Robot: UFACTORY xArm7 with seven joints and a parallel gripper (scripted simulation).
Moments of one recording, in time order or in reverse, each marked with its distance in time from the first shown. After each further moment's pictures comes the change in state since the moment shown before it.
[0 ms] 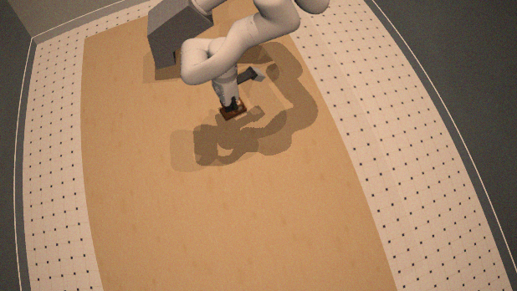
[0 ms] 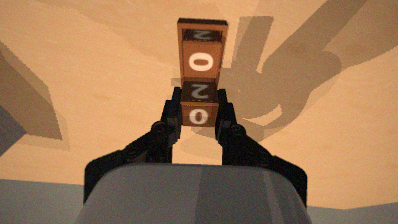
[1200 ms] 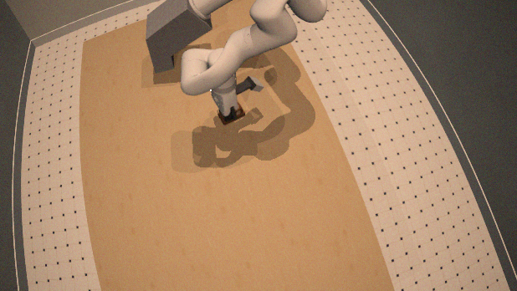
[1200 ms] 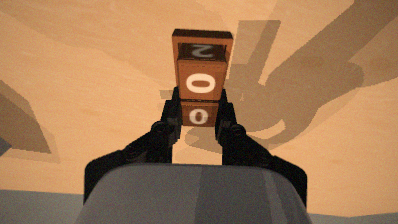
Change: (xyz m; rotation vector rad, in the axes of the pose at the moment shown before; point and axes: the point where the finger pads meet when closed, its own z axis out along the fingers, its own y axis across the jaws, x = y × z) arm 0.000 0.000 0.030 0.001 0.000 -0.001
